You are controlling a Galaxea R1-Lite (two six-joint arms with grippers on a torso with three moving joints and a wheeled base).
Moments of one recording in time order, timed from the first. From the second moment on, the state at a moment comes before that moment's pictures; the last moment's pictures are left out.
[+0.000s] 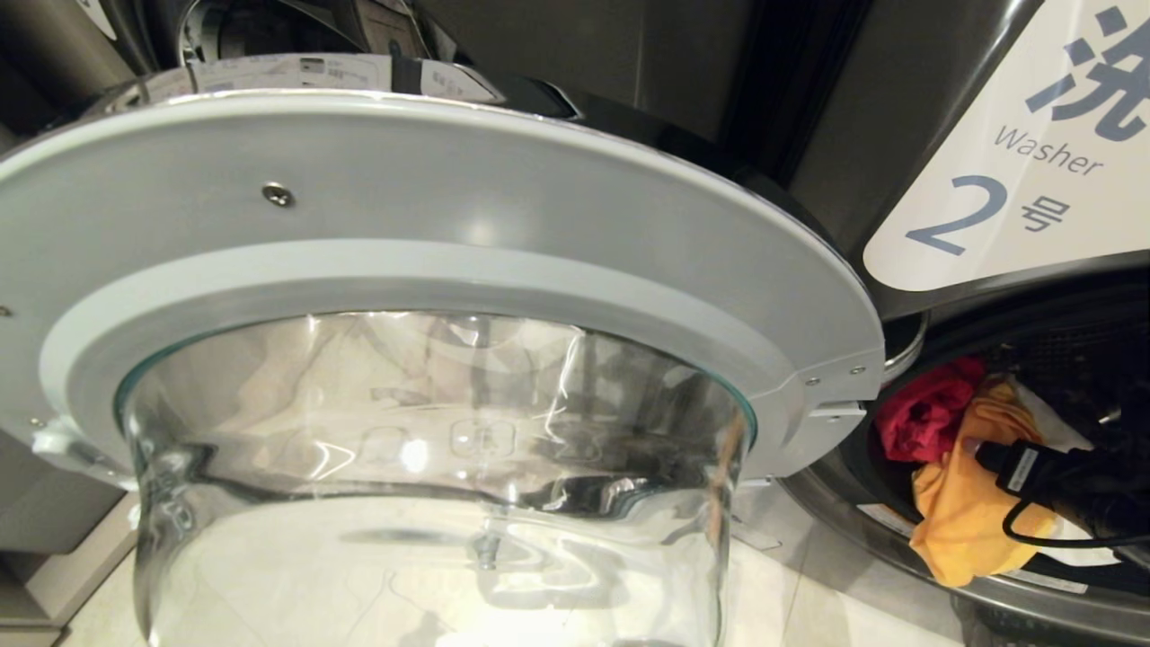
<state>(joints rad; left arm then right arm) 0.00 0.00 0.00 0.00 -0.01 0.05 -0.21 1.71 -0.39 -0.92 -0.13 0.24</state>
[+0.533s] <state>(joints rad) 0.00 0.00 0.00 0.00 -0.01 0.05 -0.21 1.83 -0.45 -0.94 -0.16 0.20</state>
